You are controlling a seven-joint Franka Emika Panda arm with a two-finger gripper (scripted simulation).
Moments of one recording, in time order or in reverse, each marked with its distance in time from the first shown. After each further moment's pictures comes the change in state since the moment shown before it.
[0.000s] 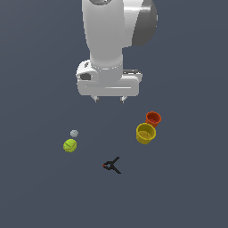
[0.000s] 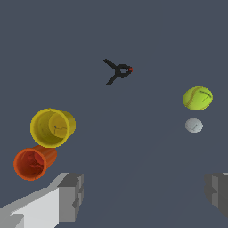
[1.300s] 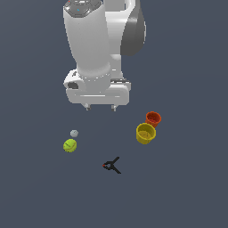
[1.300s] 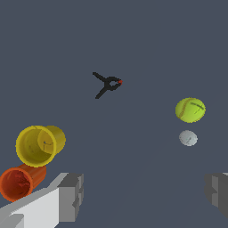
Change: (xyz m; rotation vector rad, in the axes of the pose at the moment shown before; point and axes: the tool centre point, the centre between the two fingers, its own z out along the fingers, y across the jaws) arm 0.028 0.031 0.013 0.013 0.039 0.027
